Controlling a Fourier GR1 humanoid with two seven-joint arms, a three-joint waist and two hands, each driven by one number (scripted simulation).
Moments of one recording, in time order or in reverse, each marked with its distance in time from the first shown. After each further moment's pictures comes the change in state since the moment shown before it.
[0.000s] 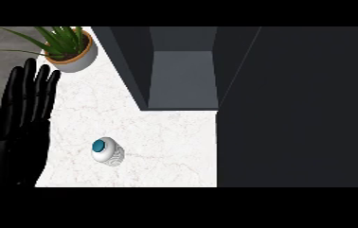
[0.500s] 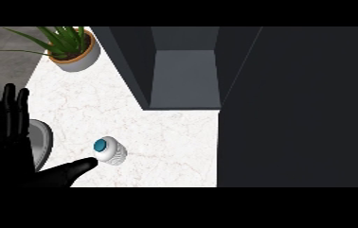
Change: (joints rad) left arm 0.117 -0.048 0.013 -0.057 -0.051 0.273 0.099; right arm 0.202 -0.024 0.070 -0.122 -0.133 0.139 0.027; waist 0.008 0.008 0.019
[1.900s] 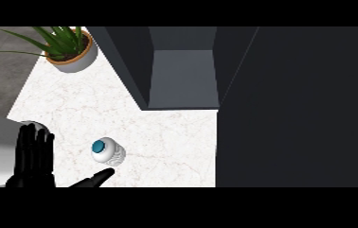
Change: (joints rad) left arm 0.284 -0.004 -0.147 0.083 0.028 0.212 0.045; right arm 0.535 -0.037 0.218 -0.249 0.005 0.152 -0.138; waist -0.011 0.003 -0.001
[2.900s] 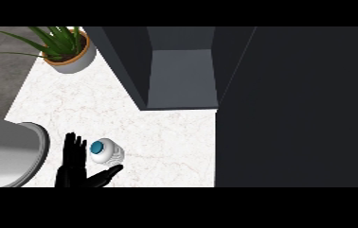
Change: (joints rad) left arm -0.197 -0.002 0.225 0.824 0.350 -0.291 -0.557; right arm 0.232 -0.052 0.071 -0.030 0.062 0.034 -0.188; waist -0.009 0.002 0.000
